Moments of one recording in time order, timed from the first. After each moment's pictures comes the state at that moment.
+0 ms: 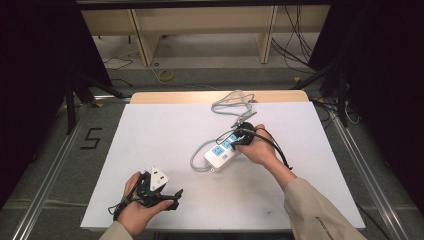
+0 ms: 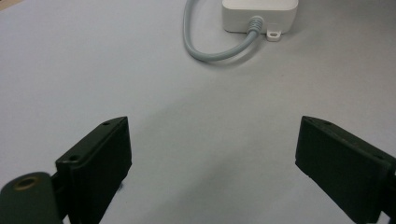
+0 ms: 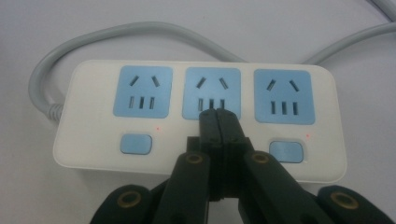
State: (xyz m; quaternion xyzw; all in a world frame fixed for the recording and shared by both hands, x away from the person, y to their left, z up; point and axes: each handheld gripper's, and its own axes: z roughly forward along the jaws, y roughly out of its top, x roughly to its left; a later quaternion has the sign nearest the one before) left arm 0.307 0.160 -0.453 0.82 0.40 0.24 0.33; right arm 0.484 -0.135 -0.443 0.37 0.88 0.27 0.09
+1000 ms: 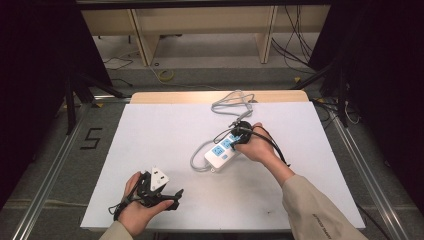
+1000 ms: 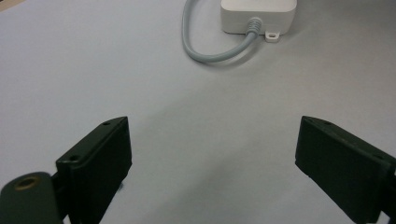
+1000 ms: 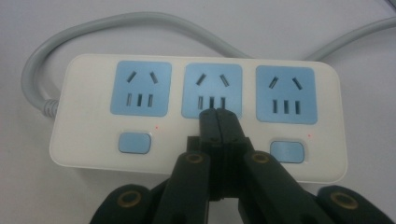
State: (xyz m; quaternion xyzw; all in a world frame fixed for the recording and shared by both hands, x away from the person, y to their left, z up) left arm 0.307 0.159 -0.453 0.82 0.40 0.24 0.33; right arm 0.489 -0.129 -0.441 0.37 0.89 0.24 0.09
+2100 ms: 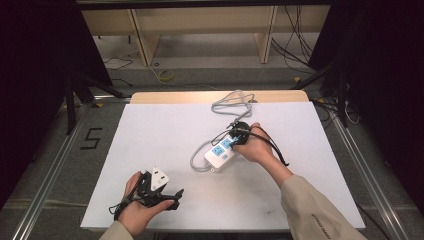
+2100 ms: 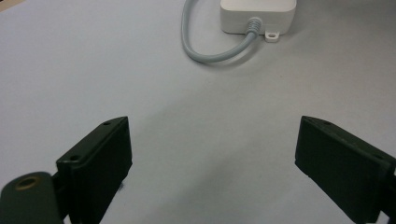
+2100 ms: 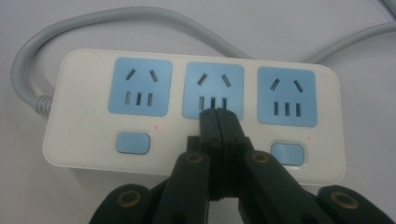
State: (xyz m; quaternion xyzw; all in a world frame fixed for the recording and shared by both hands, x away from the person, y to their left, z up) left arm 0.308 0.159 -0.453 0.82 0.40 0.24 0.33; right arm 0.487 -0.123 -0.441 0.36 0.90 0.23 0.10
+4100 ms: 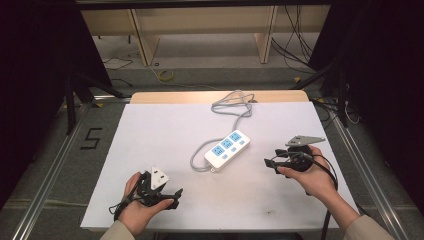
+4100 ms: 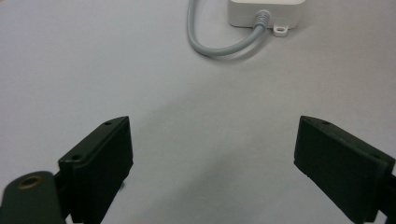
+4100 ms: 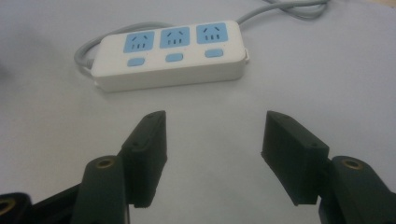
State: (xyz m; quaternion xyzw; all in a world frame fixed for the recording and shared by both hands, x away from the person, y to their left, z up) left arm 0.309 0.160 -0.456 0.82 0.41 0.24 0.32; right arm 0.387 -0.263 -0.428 0.40 0.81 0.40 0.14
